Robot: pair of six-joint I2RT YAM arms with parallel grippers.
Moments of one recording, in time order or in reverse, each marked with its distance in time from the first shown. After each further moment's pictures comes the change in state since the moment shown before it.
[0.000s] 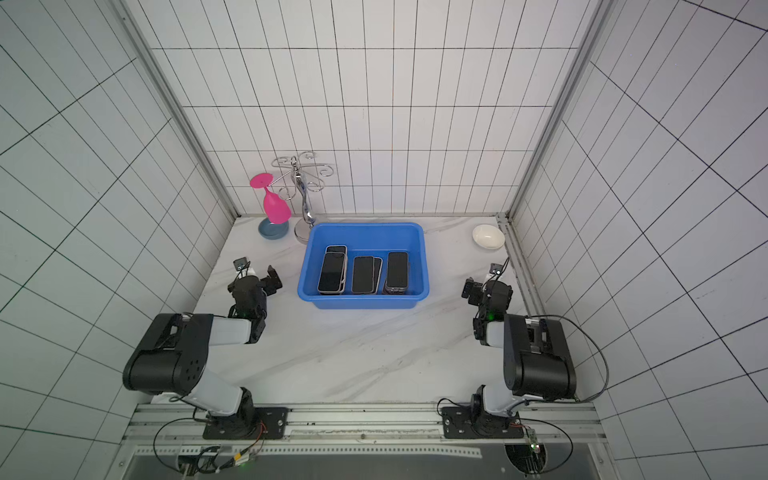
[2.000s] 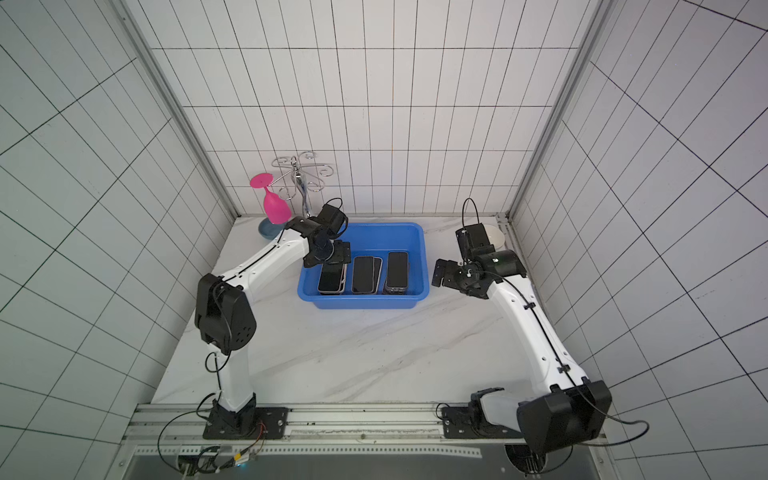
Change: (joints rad) left arm -0.468 0.407 1.374 -1.879 0.225 -0.370; right arm 0.376 -0.251 0.955 -1.889 -0.118 0.367
